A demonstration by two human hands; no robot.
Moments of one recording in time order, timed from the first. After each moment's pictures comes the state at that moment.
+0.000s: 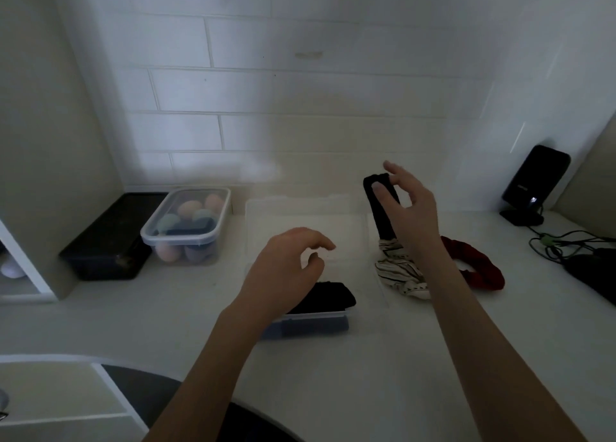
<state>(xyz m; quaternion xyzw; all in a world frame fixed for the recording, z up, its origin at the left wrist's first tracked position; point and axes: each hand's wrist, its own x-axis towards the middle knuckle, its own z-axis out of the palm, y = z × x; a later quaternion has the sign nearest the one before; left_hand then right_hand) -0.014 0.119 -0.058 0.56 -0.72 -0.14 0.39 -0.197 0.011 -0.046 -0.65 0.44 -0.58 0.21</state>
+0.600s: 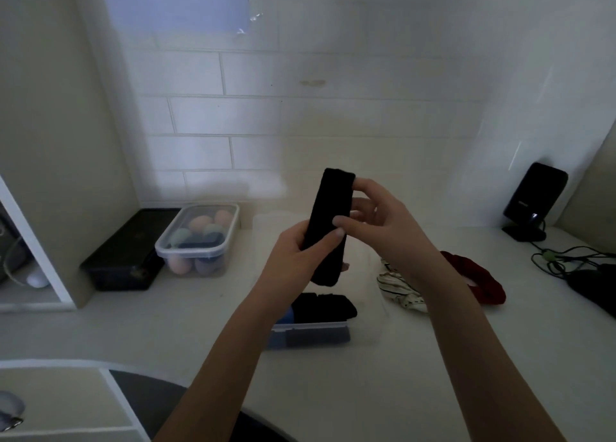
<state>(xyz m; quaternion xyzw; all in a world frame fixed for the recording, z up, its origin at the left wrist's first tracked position) -0.030 0.125 -0.030 0.42 -0.54 -0.45 0.58 -0.173 0.086 0.004 -0.72 0.30 -0.46 0.43</state>
